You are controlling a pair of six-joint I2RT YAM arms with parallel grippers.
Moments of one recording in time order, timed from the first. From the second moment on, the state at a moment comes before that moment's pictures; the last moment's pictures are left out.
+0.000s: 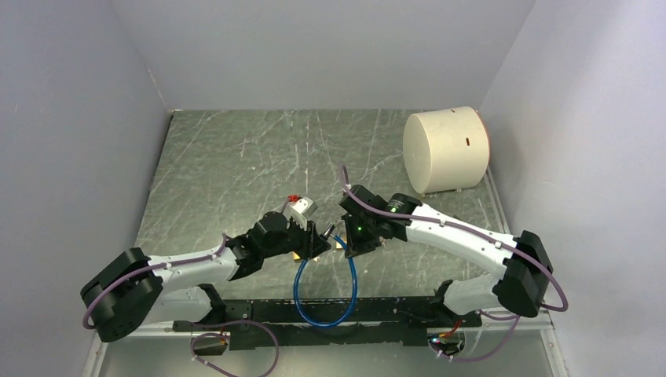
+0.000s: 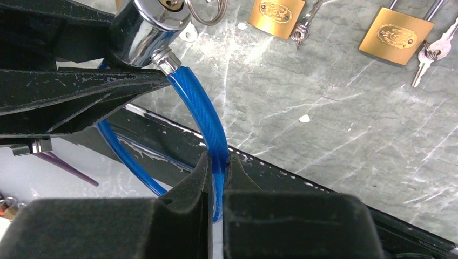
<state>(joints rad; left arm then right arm) -0.90 1.18 0.39 0.41 0.22 -0.47 0.95 1.34 1.05 -0.86 -0.04 0.73</state>
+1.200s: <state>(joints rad) -0.93 1.17 0.38 0.37 0.22 -0.44 0.87 1.20 0.91 -0.58 -0.06 0.86</state>
